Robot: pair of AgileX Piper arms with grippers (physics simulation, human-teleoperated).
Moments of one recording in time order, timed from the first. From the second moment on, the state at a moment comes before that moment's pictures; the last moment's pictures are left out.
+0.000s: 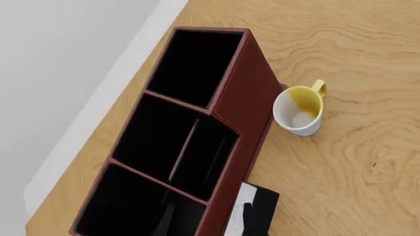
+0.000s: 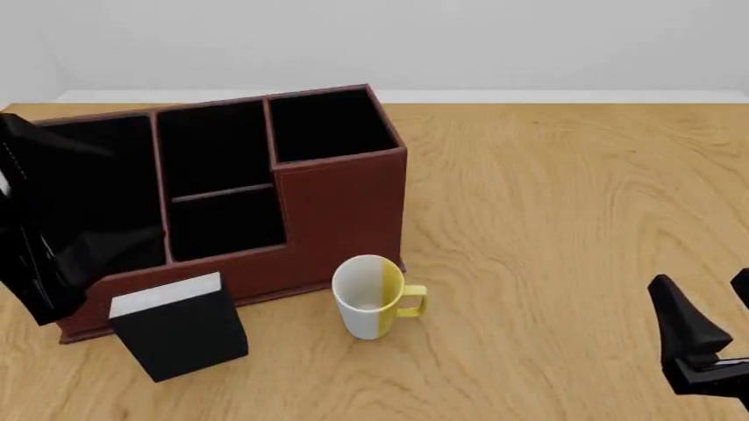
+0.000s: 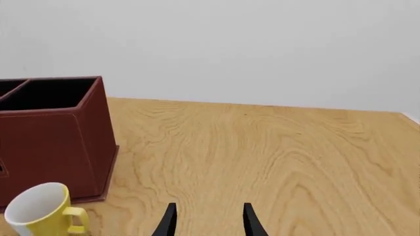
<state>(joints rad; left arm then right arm) -0.45 0.72 -0.84 0.75 0.63 0.07 0.14 0.00 -0.09 -0.03</state>
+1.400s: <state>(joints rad) -0.56 0.73 -0.65 0.65 0.38 0.10 0.41 0.00 -0.29 -0.15</state>
